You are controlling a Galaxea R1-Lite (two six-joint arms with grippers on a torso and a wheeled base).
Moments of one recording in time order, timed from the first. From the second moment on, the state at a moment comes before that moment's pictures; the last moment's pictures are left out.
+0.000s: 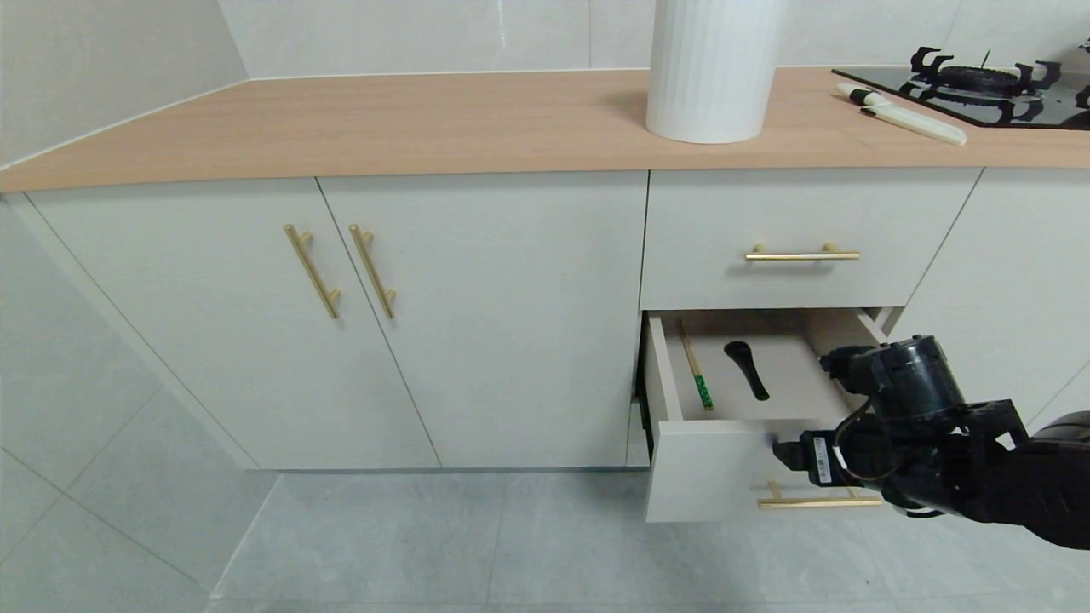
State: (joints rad) left arm 0.01 0.00 0.00 0.00 0.00 0.00; right arm 0.39 1.77 -0.70 -0.34 -0.34 0.25
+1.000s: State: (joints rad) left arm 0.01 0.00 0.00 0.00 0.00 0.00; right arm 0.30 2.08 -0.79 -0.86 -0.34 0.19
